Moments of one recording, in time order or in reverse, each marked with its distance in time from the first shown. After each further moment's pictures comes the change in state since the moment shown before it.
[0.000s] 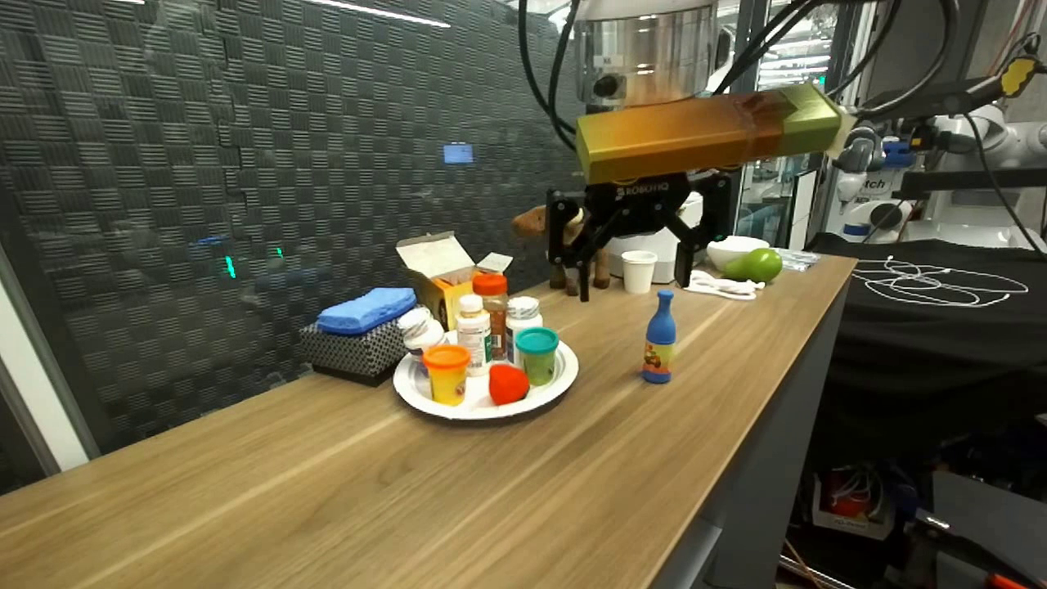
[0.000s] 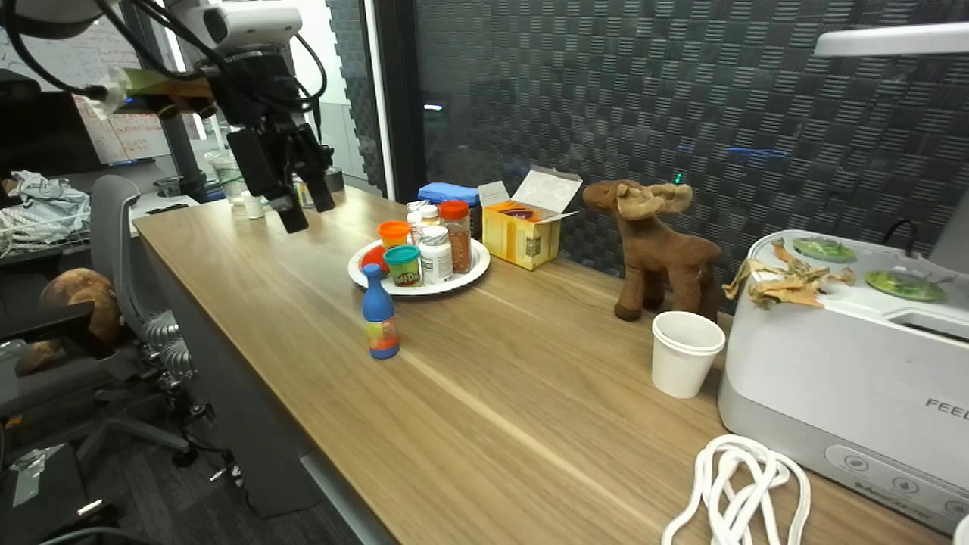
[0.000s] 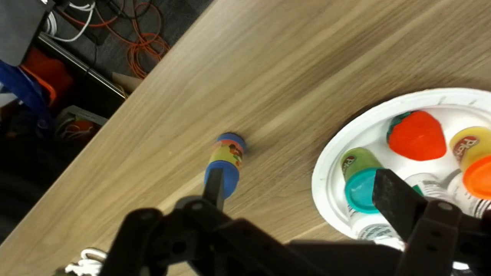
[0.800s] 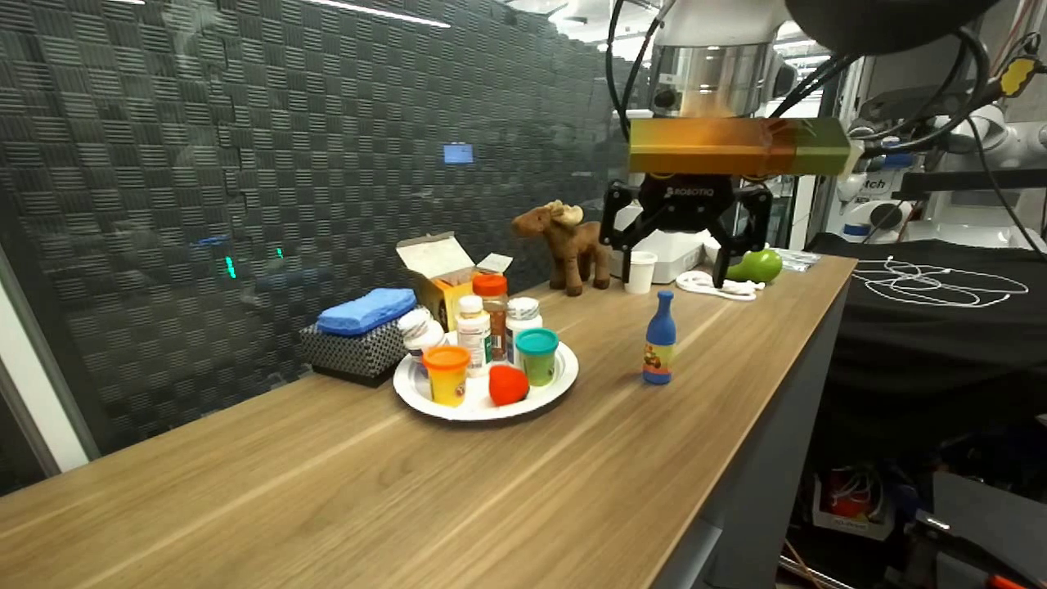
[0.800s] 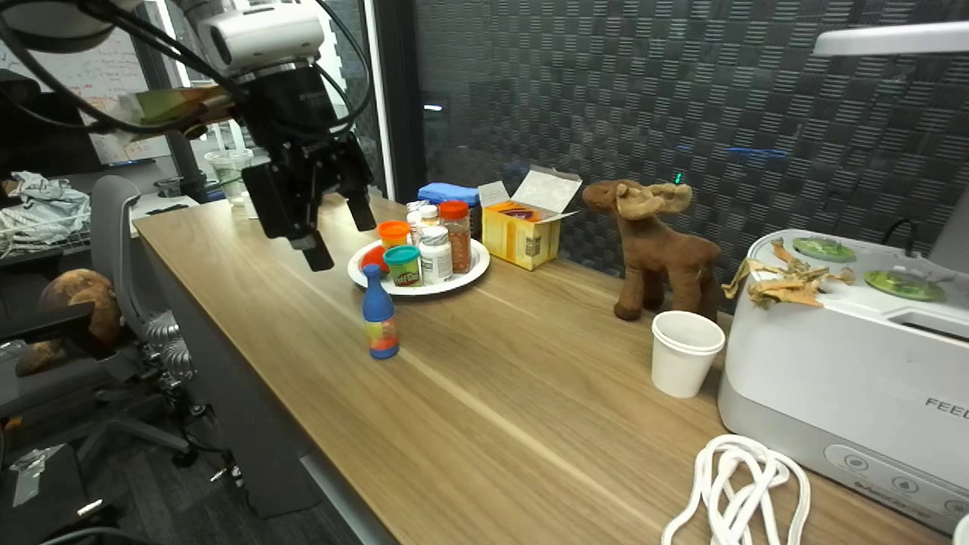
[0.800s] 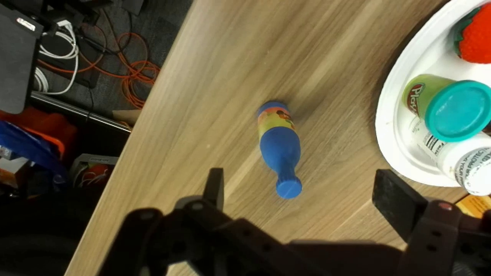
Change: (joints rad) arm -0.142 -0.080 -0.045 -0.130 0.064 0.153 0.056
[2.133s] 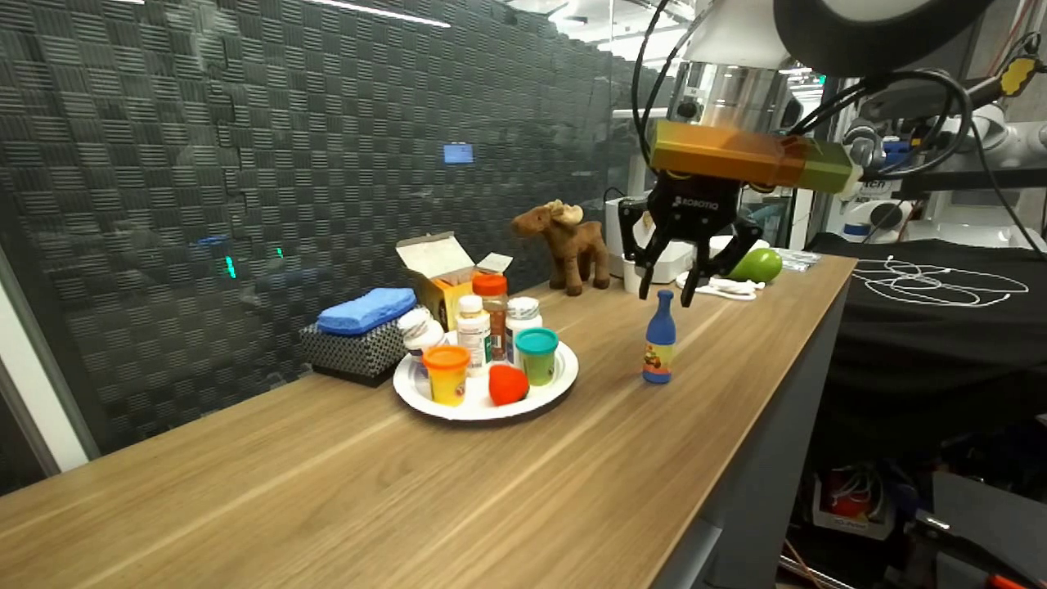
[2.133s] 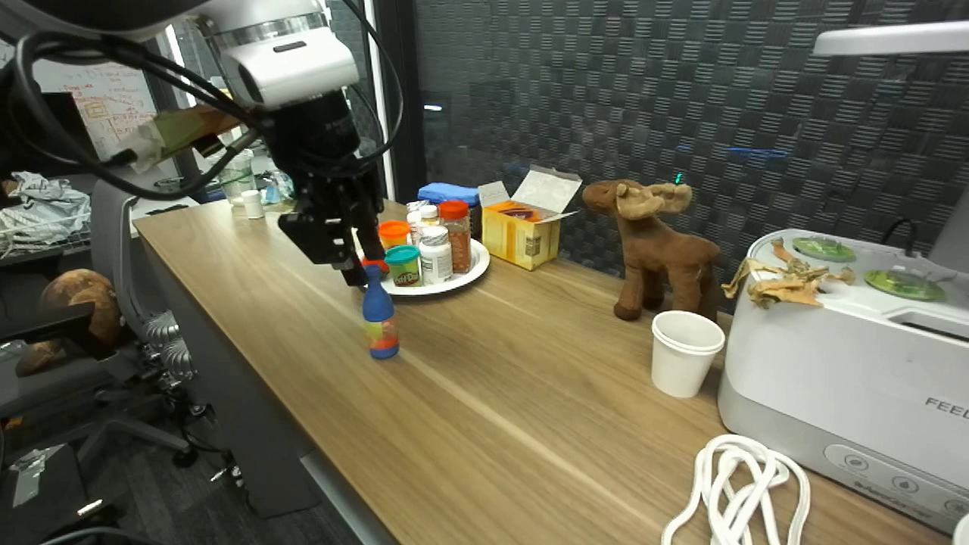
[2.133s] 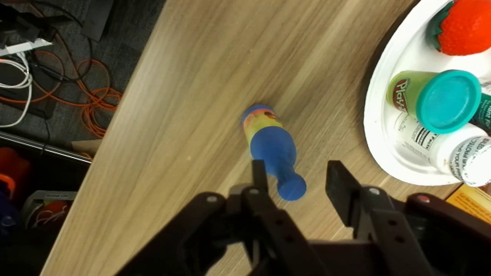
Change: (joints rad) arm -0.039 0.005 -0.048 -0.061 0.185 0.154 -0.201
